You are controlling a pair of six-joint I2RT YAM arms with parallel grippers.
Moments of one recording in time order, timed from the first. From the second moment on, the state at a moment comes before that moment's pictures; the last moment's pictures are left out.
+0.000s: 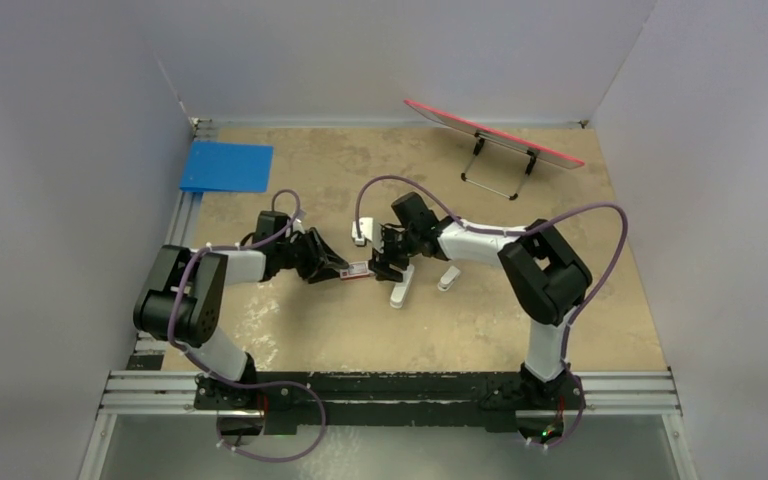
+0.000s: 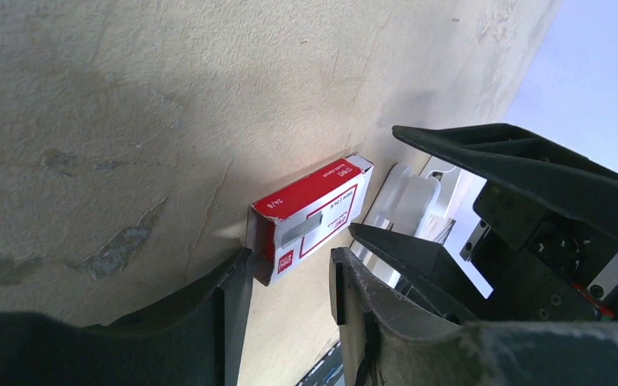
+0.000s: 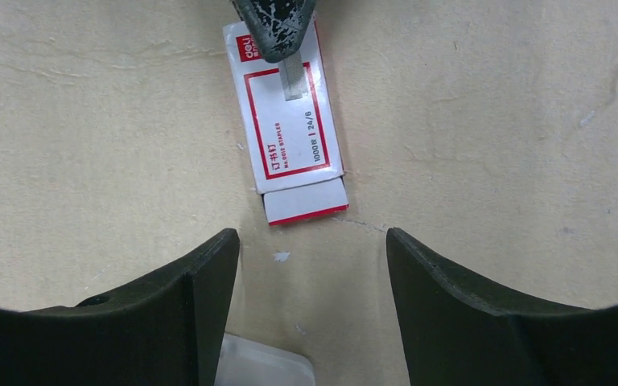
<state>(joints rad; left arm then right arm) -0.19 1.63 0.60 0.16 0.64 -0.88 0.69 1.88 1.11 -0.14 -0.55 -0.66</state>
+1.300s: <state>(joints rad) -0.19 1.69 0.65 0.17 0.71 -0.87 0.73 1.97 1.23 -0.24 -0.53 -0.74</state>
